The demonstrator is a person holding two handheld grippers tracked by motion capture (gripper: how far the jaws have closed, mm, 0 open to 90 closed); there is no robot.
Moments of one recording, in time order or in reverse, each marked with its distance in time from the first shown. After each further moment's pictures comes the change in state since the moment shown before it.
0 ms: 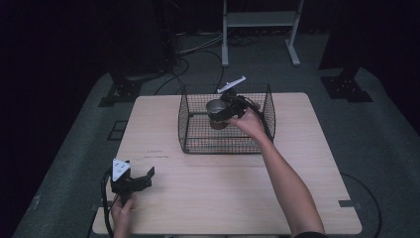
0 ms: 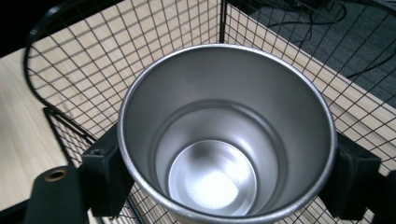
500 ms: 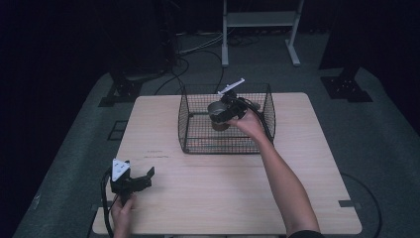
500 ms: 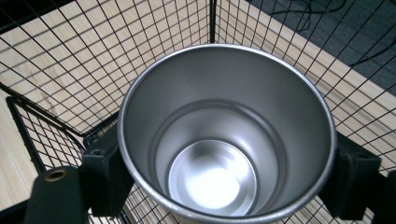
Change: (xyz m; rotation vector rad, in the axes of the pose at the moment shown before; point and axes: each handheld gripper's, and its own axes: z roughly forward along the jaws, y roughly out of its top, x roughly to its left) left arm 0.000 0.000 0.000 -0.002 -0.002 -0.004; right arm -0.009 -0.007 0.014 0.037 -0.010 0.008
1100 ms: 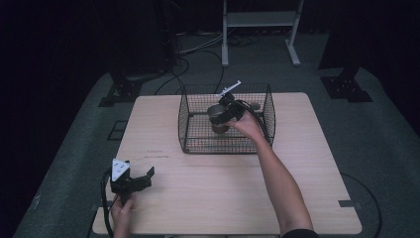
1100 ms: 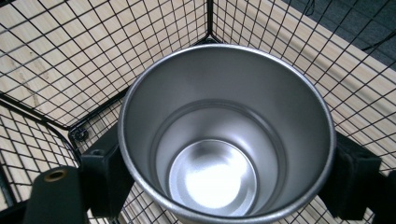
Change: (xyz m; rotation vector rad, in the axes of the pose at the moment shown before) left arm 0.000 0.000 0.000 -0.003 -0.001 -0.004; right arm -0.004 -0.004 0.020 0.051 -0.004 0.004
